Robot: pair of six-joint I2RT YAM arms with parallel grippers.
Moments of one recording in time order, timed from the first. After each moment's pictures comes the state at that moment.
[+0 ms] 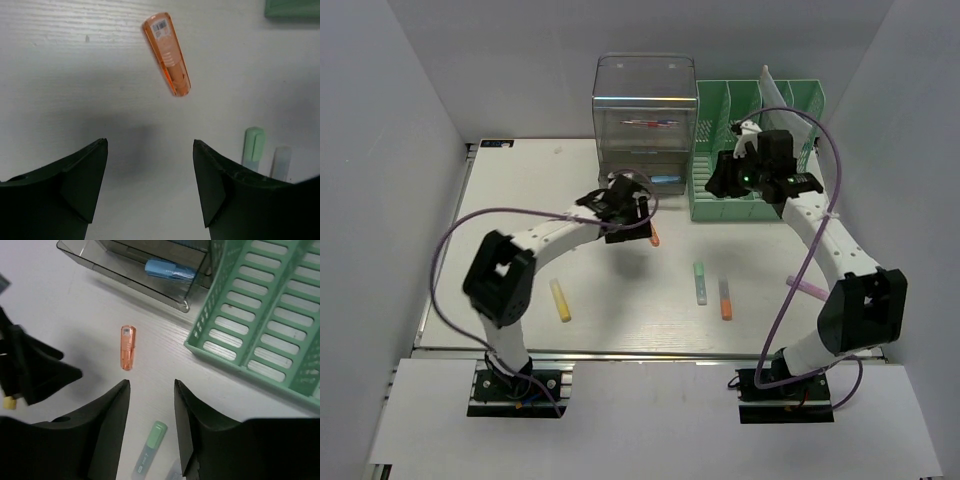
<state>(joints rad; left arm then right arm) -0.60 1.72 1.25 -0.42 -0.06 -0.62 0.27 1.54 1.38 -0.43 -0.36 0.09</state>
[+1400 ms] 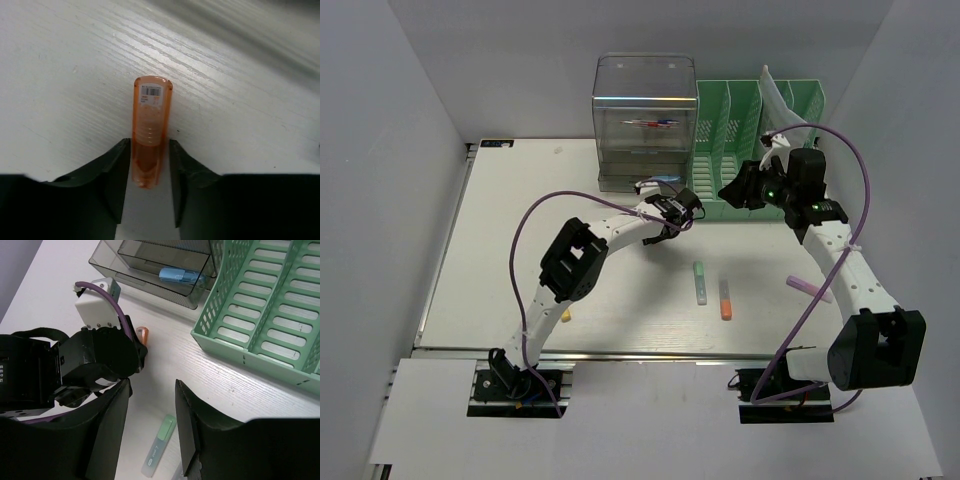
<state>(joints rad) -0.83 2.35 1.92 -0.84 -0.69 -1.12 0.12 1.31 1.11 -0.27 -0.54 0.17</state>
